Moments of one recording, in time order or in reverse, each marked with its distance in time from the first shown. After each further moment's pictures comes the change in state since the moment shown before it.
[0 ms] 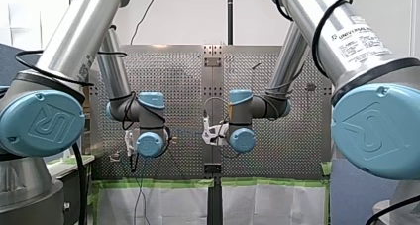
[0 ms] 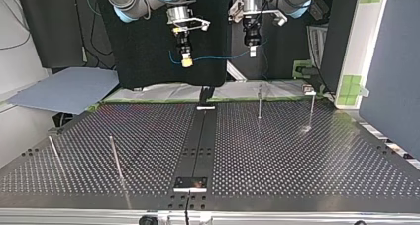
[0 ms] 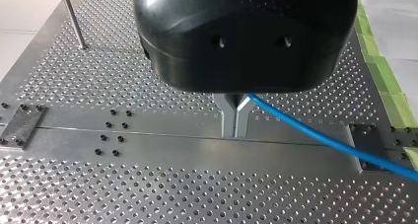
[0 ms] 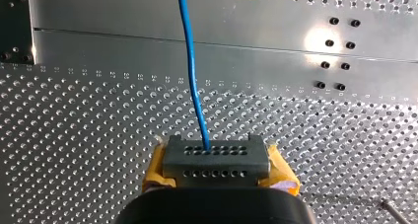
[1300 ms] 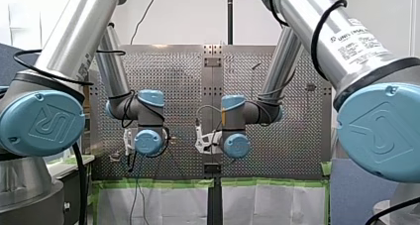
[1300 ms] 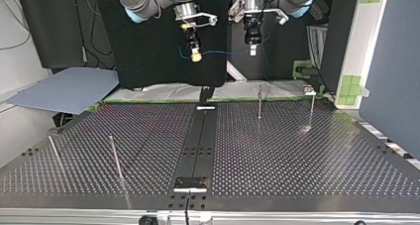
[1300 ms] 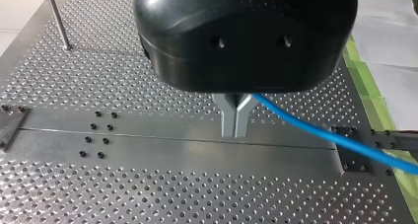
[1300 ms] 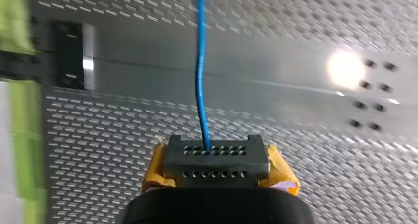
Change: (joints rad) left arm 0.003 0.021 -0.005 -0.066 0.012 0.003; right arm 0.061 0.074 -0.035 0.065 0.010 -0.008
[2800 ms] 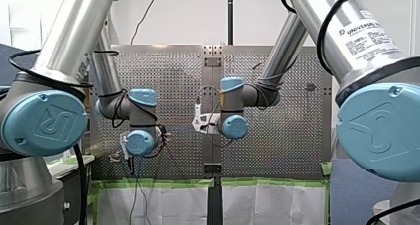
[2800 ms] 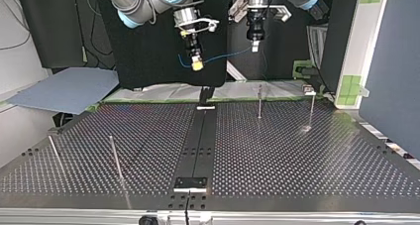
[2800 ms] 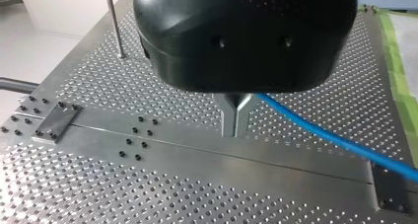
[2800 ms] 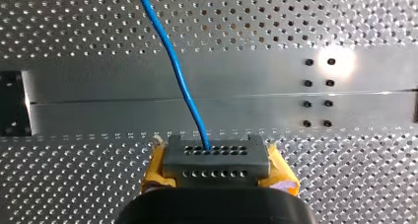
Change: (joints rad) left arm 0.036 0.033 -0.077 0.087 0.086 -0.164; right arm -0.019 -0.115 -0.052 0.079 -0.054 0.145
